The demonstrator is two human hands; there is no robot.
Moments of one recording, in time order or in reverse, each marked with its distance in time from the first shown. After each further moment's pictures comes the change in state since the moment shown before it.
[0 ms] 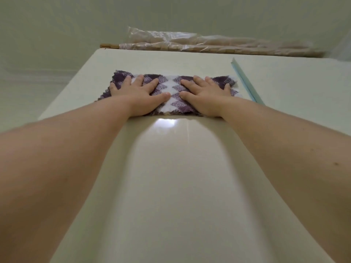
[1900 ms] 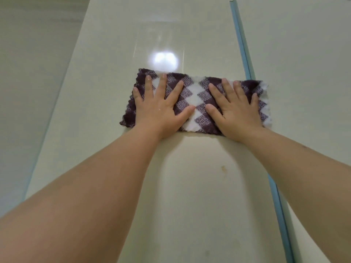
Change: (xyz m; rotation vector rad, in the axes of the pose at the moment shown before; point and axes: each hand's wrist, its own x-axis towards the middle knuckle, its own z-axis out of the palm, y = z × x) left_hand -0.191 0.047 0.034 -0.062 -0.026 0.106; right_hand -0.216 0.004 0.017 -0.034 -0.083 0.125
